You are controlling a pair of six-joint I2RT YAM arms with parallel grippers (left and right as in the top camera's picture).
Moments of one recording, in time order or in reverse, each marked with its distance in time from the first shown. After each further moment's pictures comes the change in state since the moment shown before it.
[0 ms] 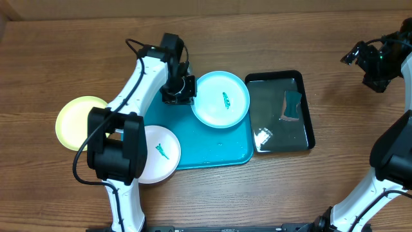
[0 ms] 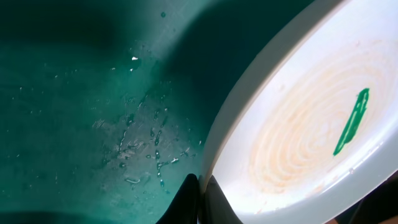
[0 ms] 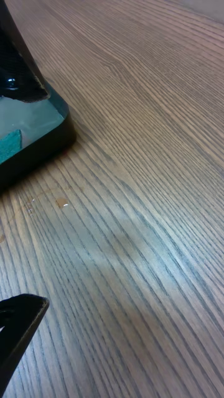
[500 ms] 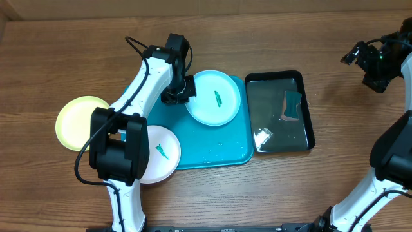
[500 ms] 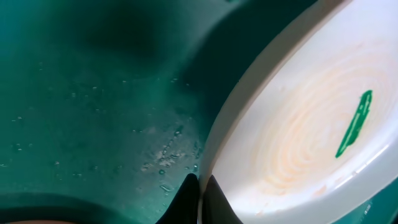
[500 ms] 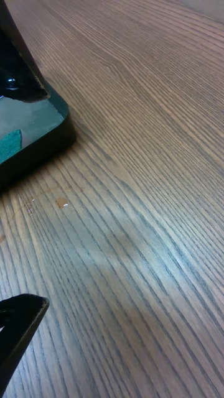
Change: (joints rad) left arm -0.023 0.000 0.000 0.006 -0.186 -0.116; right arm 0.000 0.000 0.000 0.000 0.000 0.000
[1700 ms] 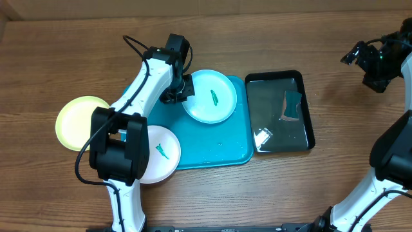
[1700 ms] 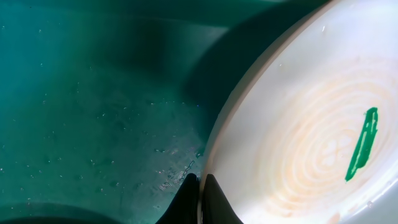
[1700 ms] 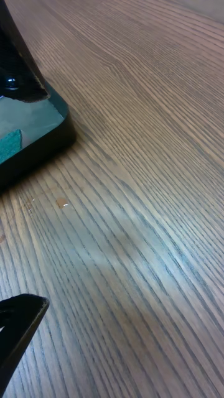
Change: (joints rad) left arm 0.000 0.000 -0.018 0.049 -0.080 -0.025; right arm 0.000 0.000 0.000 0.000 0.000 0.000
